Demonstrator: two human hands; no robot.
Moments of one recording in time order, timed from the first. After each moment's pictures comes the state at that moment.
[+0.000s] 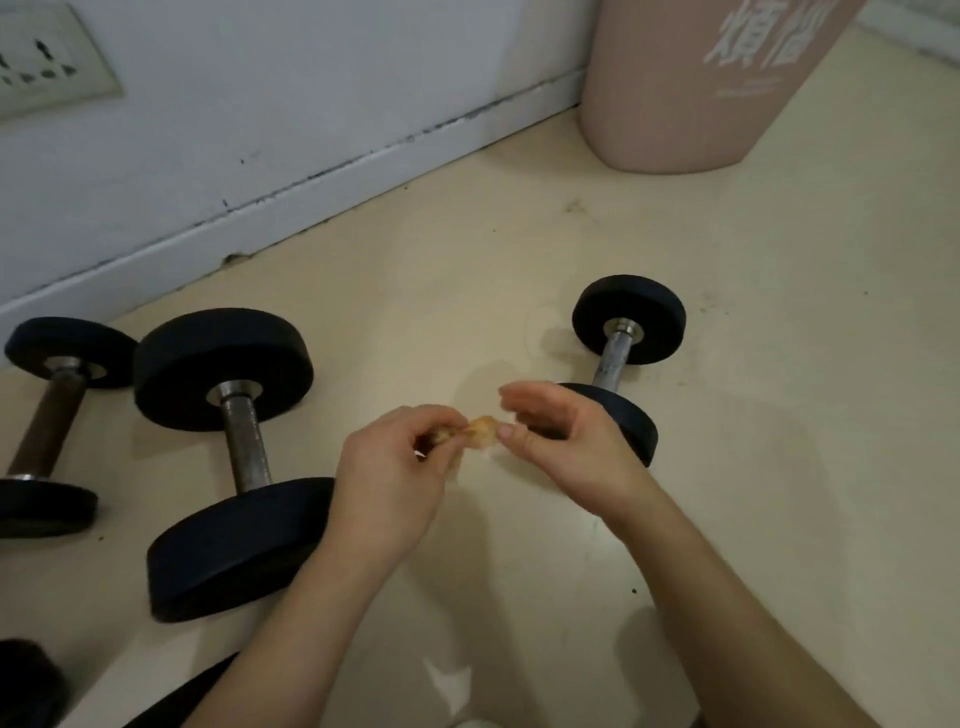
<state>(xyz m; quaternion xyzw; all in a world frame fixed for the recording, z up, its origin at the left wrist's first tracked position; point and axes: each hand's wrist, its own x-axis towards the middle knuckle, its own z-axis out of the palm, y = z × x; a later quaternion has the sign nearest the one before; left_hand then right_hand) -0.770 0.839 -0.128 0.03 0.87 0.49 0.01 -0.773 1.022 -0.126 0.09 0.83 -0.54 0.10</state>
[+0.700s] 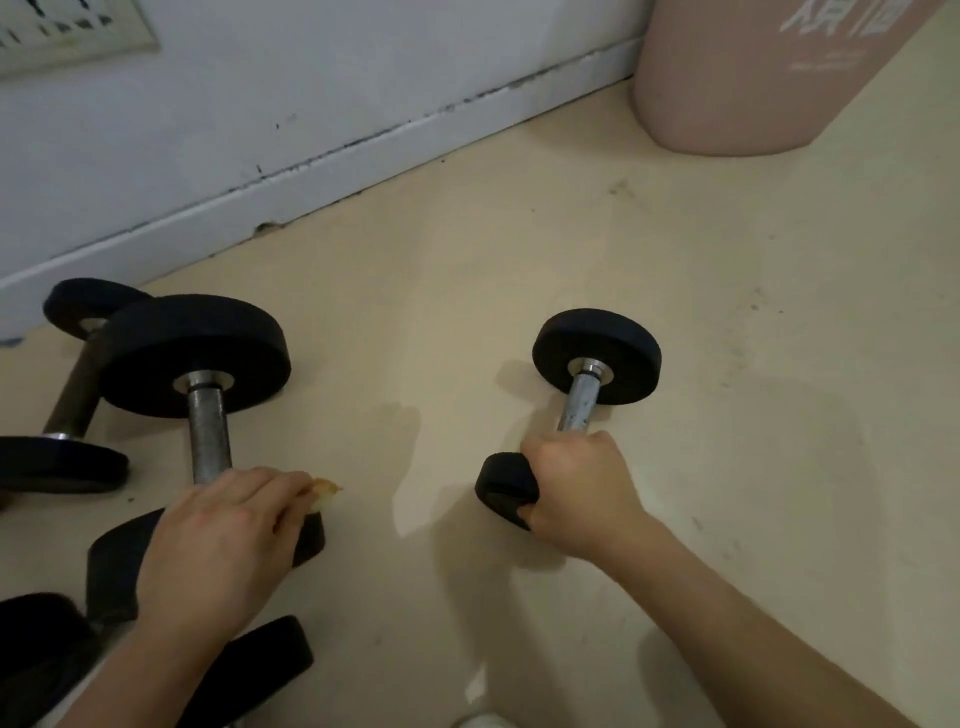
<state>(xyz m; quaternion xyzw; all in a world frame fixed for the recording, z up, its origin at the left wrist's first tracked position) -0.734 0.717 -0.152 0.04 1.00 0.07 0.03 -0.773 0.999 -0.160 -0.12 0.98 -0.04 0.12</state>
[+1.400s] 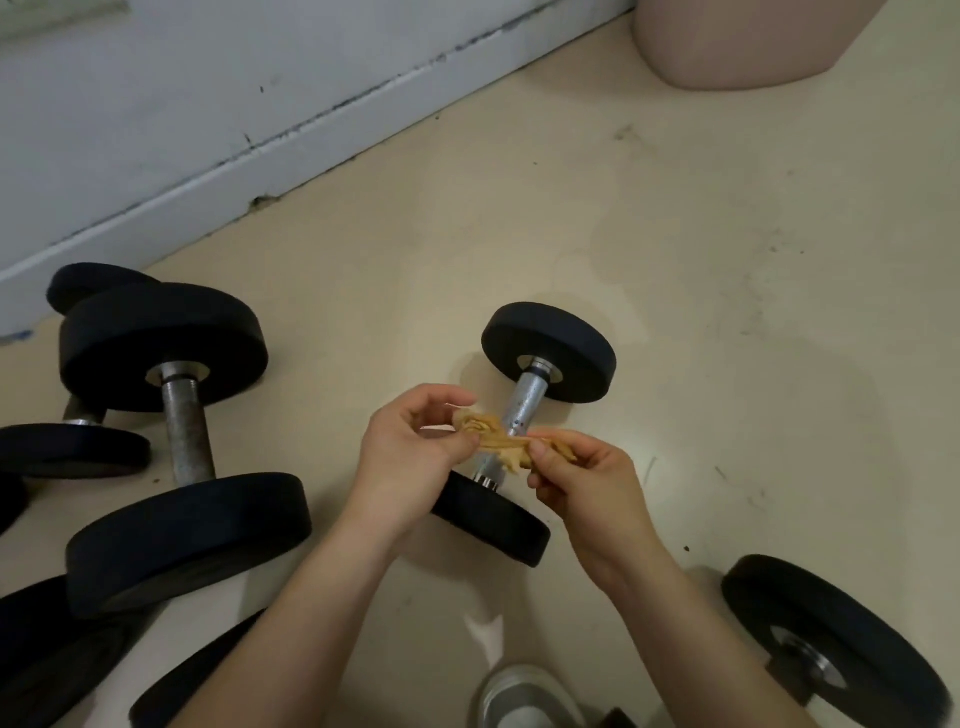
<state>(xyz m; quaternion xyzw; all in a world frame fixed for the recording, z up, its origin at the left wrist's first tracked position) -0.762 0.821 -0.154 -0.15 0.75 0.62 0.15 -0.725 0.976 -0.176 0.29 0.60 -0.74 0.12</state>
